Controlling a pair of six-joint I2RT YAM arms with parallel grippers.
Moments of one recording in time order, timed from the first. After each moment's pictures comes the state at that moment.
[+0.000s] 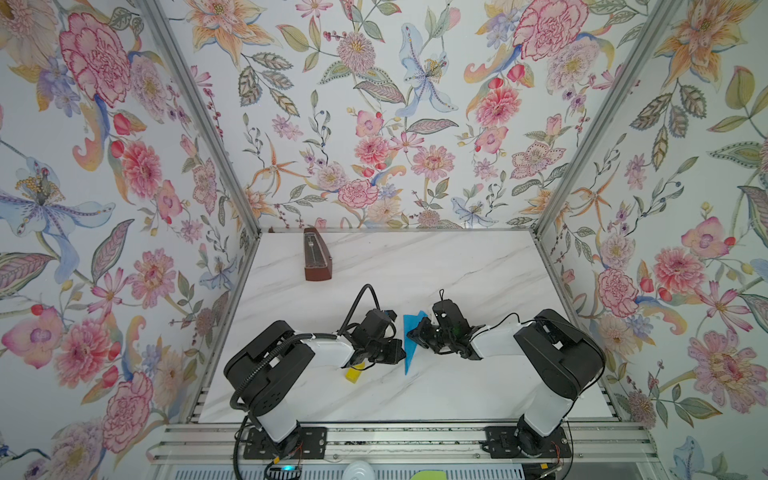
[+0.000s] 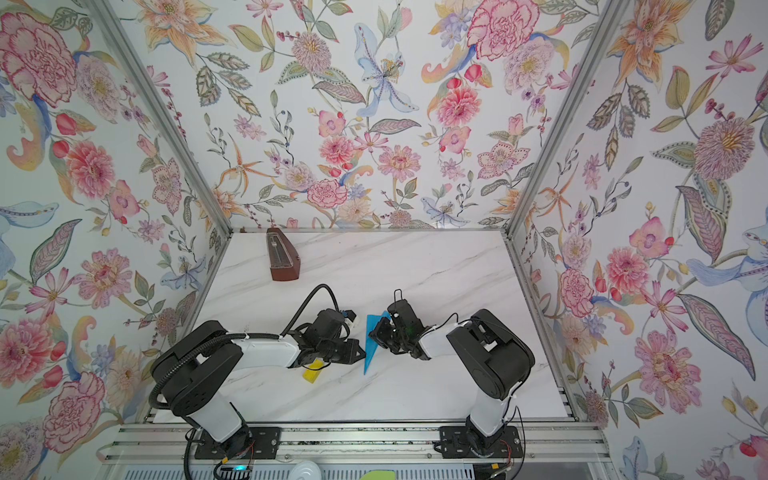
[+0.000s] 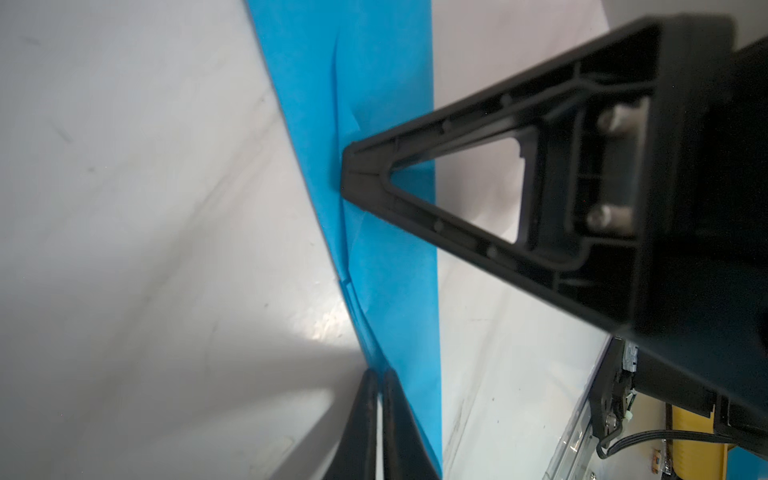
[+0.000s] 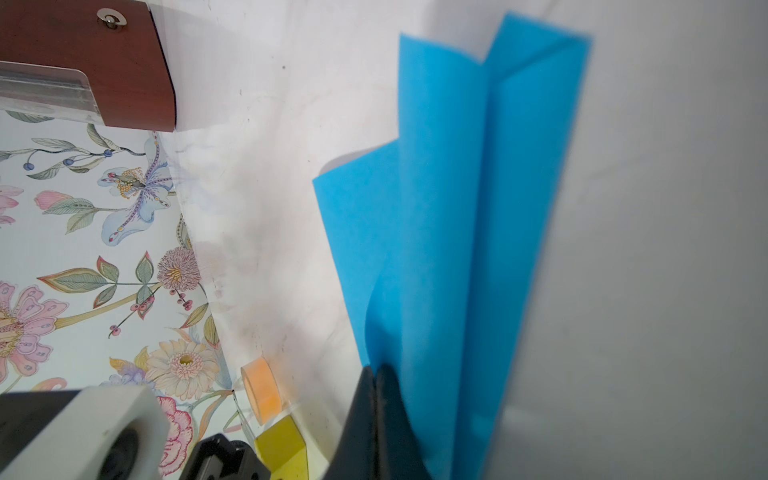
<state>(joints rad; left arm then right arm) -0.79 1.67 0.67 0.10 0.37 -0.64 0.67 1.76 0.66 0.35 -0.32 1.19</state>
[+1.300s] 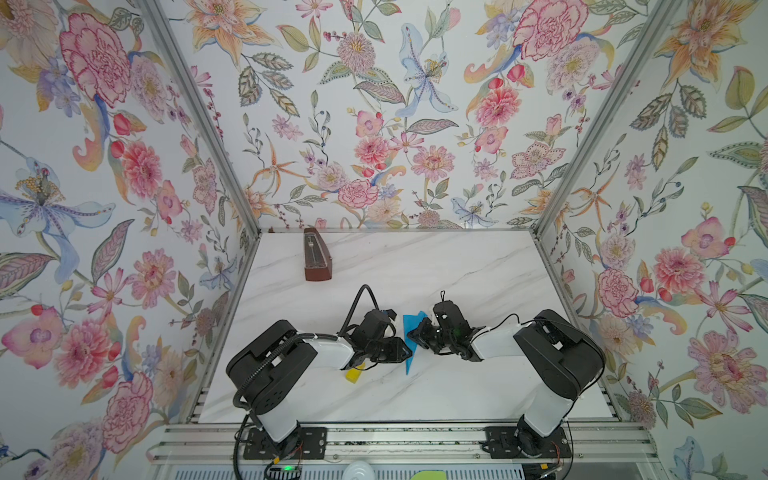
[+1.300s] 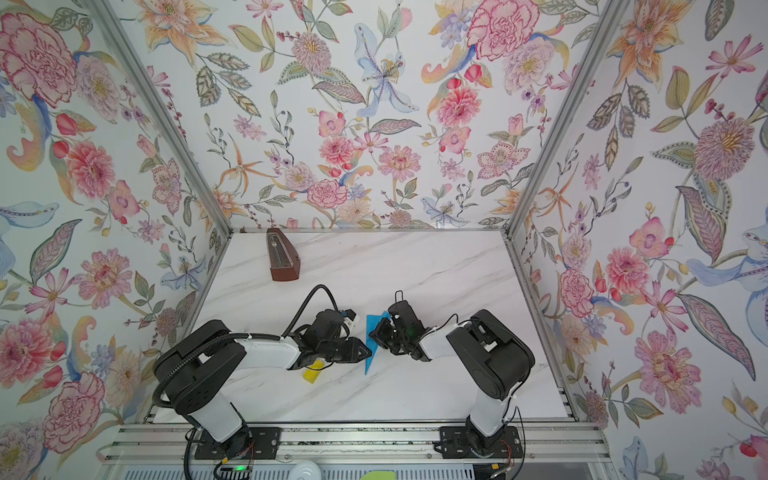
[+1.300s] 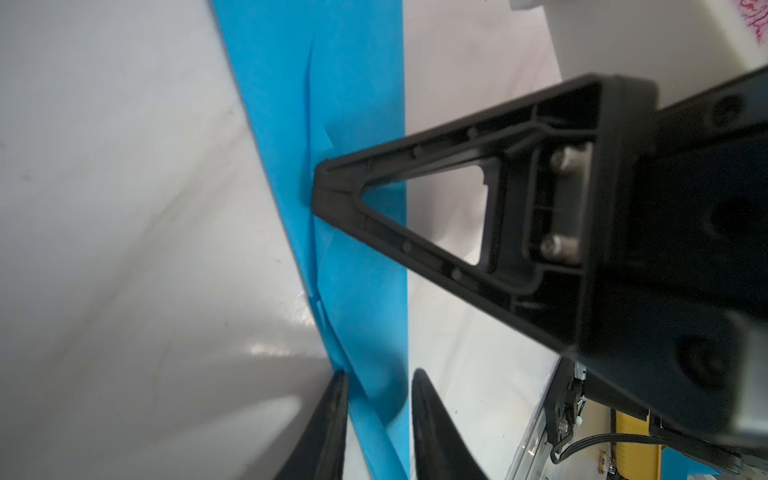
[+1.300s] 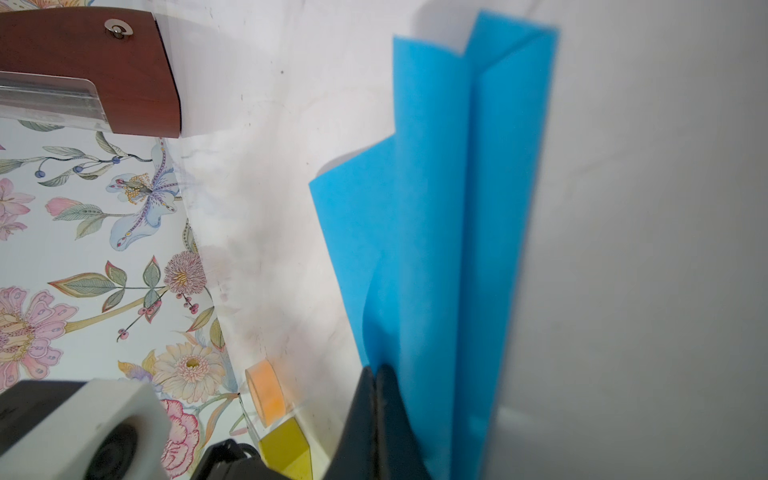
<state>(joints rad) -0.79 1.70 0.65 0.24 0.42 -0.75 0.68 1.76 0.64 0.38 -0.31 1.21</state>
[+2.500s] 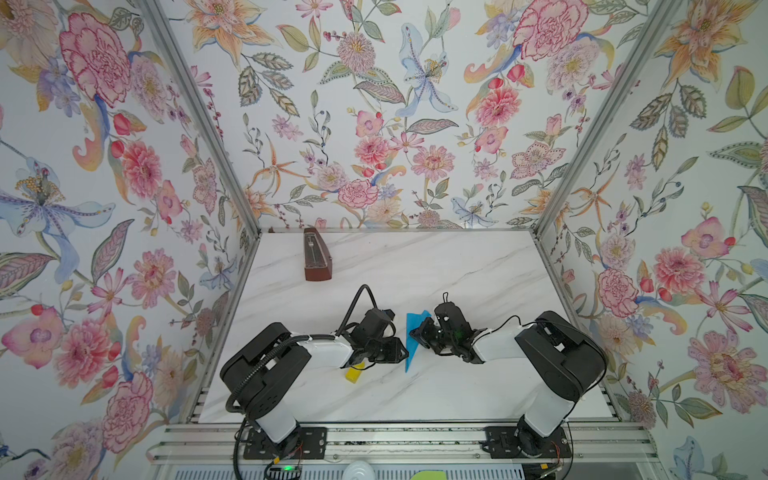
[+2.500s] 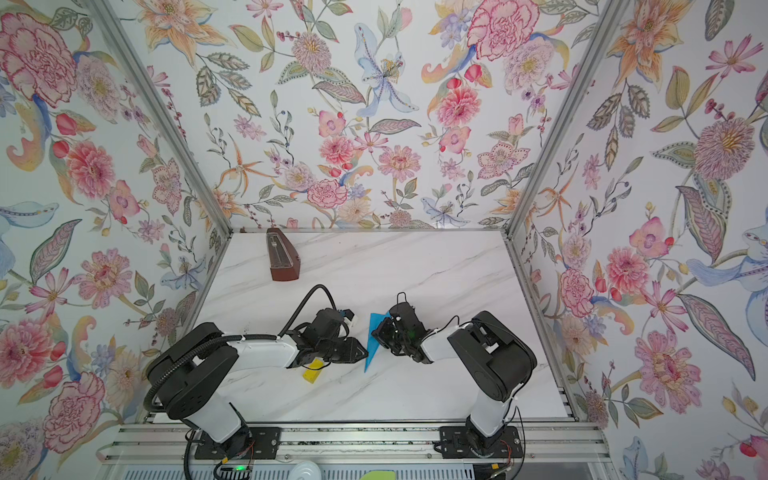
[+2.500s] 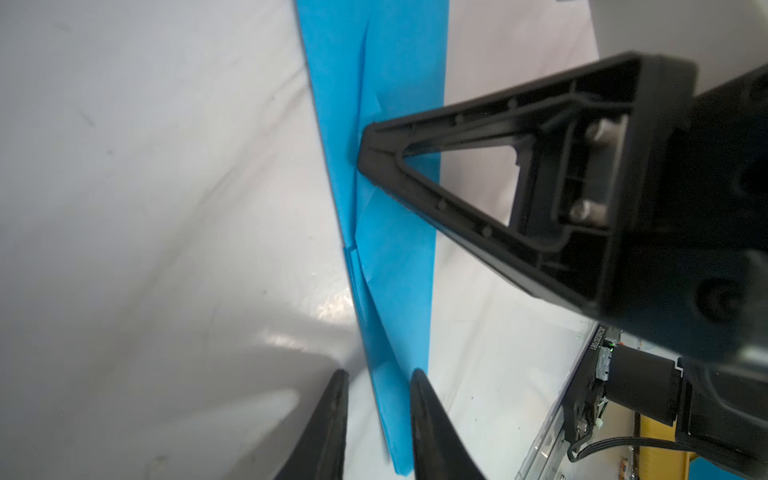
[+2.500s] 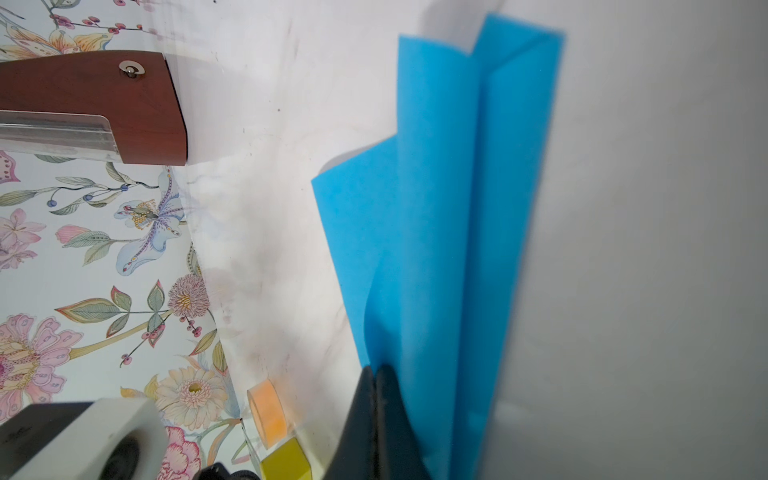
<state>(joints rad) -0.79 1.65 0.69 0.07 0.38 -0.71 0.68 1.75 0.62 0.41 -0.26 1.25</state>
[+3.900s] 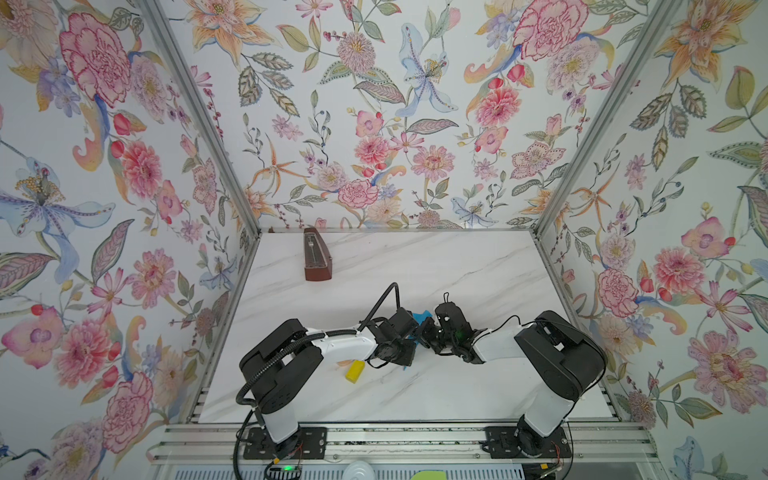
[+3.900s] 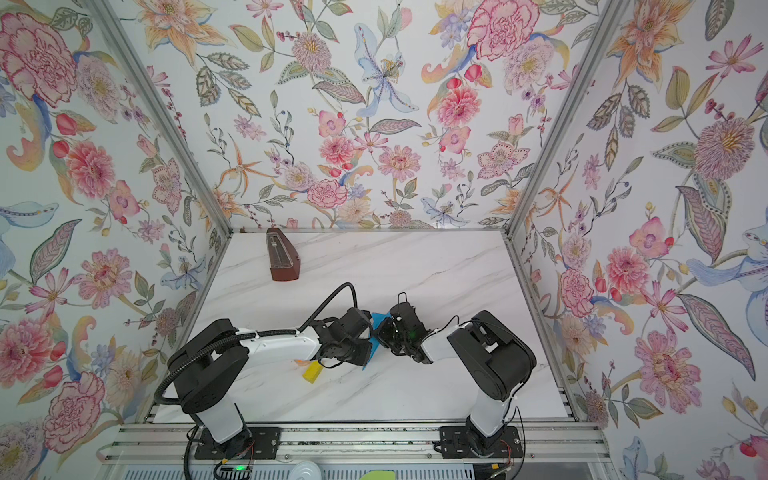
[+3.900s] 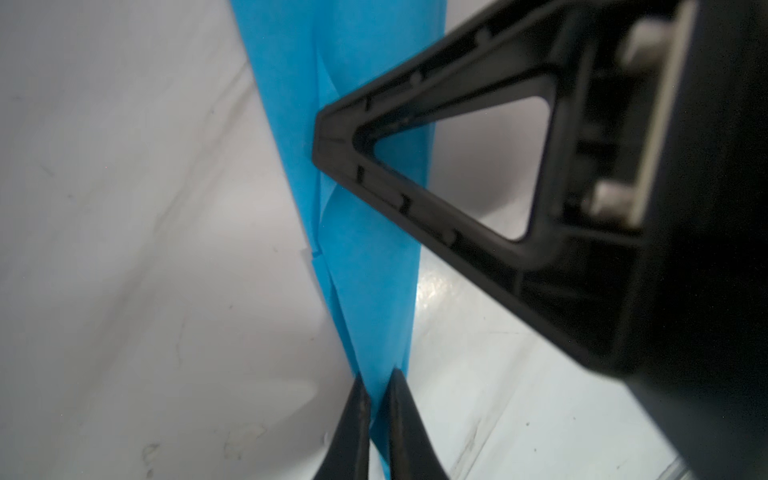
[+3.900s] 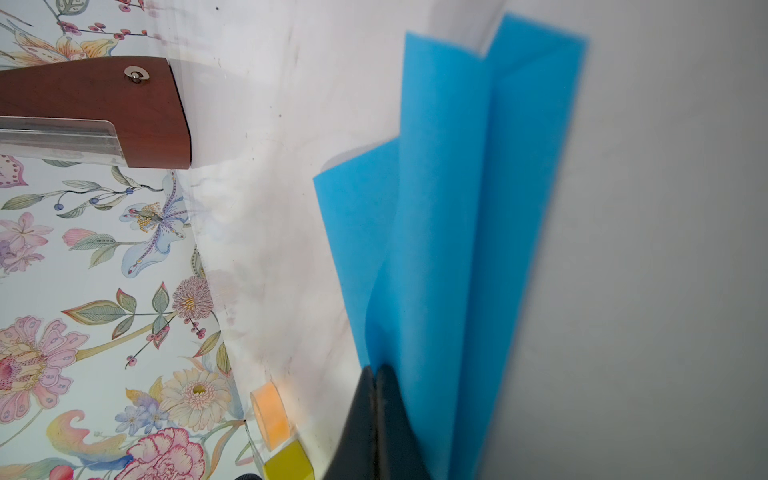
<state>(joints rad) -0.93 1.75 0.95 -0.31 0.11 -0.57 0.67 1.75 0.61 0.43 -0.26 1.25</state>
